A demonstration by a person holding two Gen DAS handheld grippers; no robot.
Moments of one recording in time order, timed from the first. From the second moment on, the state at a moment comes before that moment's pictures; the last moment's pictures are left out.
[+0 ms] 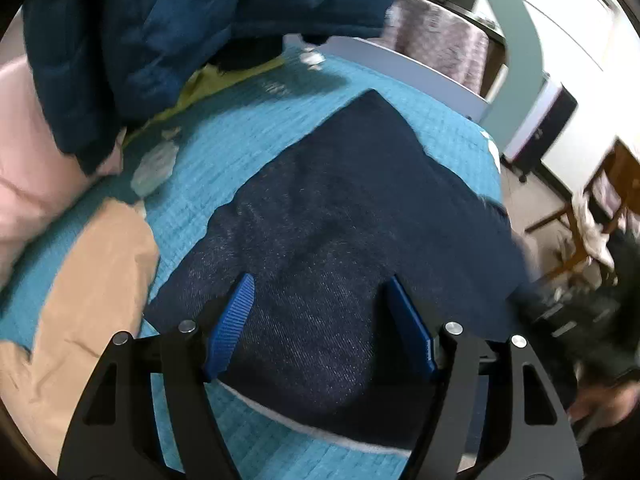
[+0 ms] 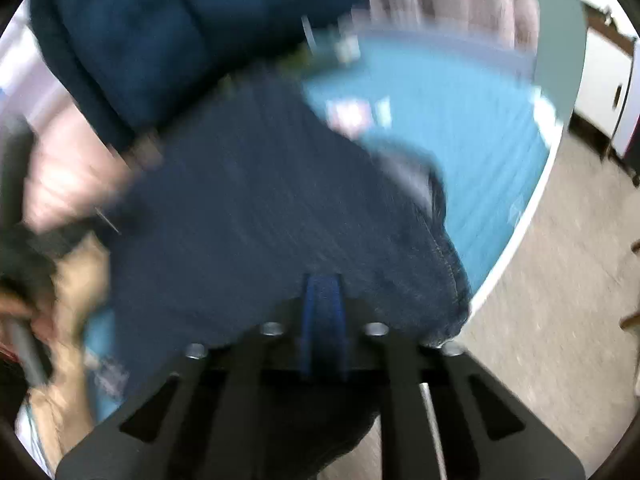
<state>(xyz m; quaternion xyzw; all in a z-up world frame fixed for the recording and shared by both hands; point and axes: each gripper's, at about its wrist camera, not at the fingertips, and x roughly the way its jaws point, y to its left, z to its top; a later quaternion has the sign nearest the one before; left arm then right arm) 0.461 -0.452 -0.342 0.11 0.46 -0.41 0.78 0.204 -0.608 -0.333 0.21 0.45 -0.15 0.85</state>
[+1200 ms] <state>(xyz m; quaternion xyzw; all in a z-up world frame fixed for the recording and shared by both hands) 0.234 -0.159 -0.184 0.02 0.38 -0.24 0.89 0.120 -0.349 -0.173 0.15 0.38 0.00 0.91</state>
